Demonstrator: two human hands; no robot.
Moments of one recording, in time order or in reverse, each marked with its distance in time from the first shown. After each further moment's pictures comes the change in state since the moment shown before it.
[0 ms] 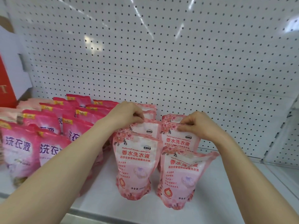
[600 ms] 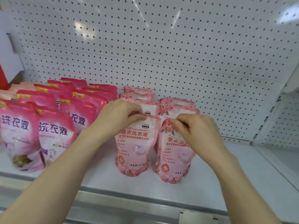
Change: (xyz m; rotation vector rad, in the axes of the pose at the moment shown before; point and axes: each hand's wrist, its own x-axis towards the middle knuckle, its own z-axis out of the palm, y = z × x) left_hand -0.081 0.021 0.012 0.030 0.209 0.095; right_hand -0.100 -0.063 0.037 -0.292 0.339 -0.088
